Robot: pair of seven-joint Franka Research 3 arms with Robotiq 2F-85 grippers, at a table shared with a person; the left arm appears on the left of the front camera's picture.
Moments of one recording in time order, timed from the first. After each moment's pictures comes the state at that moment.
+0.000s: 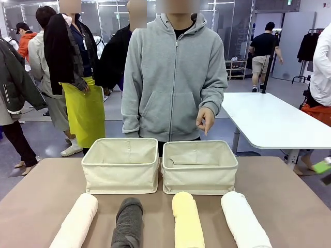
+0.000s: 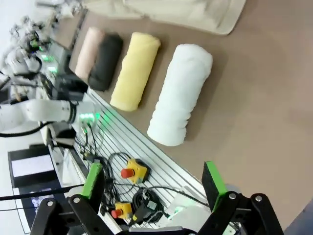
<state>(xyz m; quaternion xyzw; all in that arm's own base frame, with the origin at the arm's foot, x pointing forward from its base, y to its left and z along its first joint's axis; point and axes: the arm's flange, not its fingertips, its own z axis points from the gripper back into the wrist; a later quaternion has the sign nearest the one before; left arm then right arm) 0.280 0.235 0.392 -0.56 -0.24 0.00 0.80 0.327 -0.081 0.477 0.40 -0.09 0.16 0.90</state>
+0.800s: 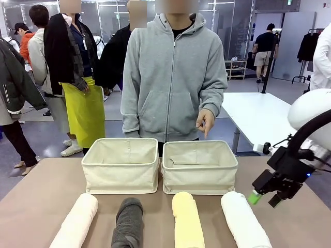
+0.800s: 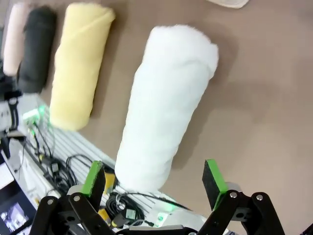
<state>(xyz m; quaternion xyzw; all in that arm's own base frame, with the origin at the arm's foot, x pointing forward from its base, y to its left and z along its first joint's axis) 0.280 0.235 0.392 -0.56 -0.24 0.00 0.80 0.366 0.056 0.395 0.24 -0.02 0.16 0.96</state>
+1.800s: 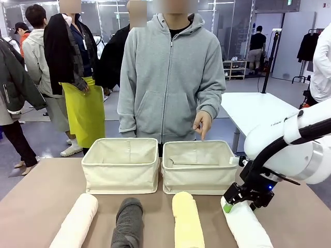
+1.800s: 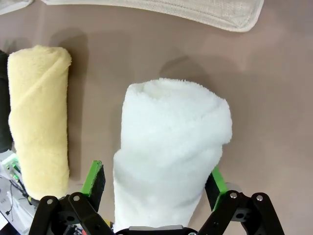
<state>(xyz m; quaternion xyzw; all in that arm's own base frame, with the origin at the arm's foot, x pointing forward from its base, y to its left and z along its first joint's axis) 0.280 0.235 0.392 -0.56 -0.24 0.00 0.80 0.393 0.121 0.331 0.17 -0.03 0.11 0.98</state>
